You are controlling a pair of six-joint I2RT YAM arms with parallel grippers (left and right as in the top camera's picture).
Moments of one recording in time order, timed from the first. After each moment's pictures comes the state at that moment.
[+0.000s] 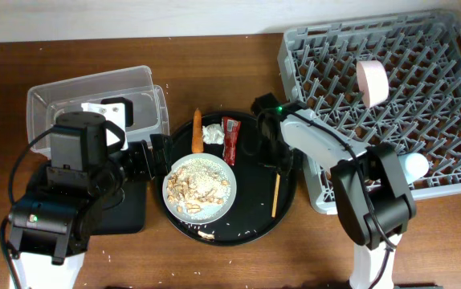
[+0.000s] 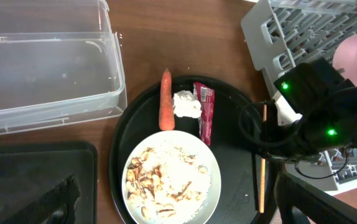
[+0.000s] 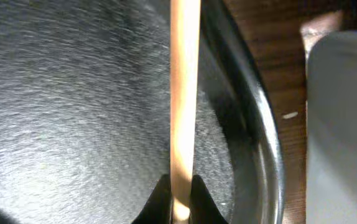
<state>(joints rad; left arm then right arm) -0.18 1.07 1.33 -1.01 0.12 -0.27 0.43 2.06 1.44 -1.01 0.01 0.64</state>
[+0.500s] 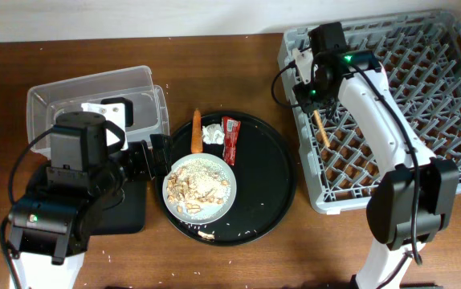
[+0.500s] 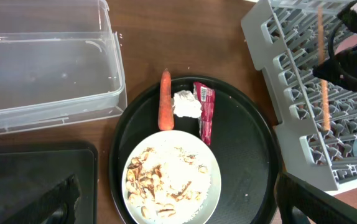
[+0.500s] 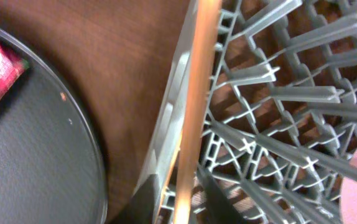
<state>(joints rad) -0.18 1.07 1.33 -1.01 0.12 -0.27 0.18 1.98 1.78 -1.00 0.01 -0.24</state>
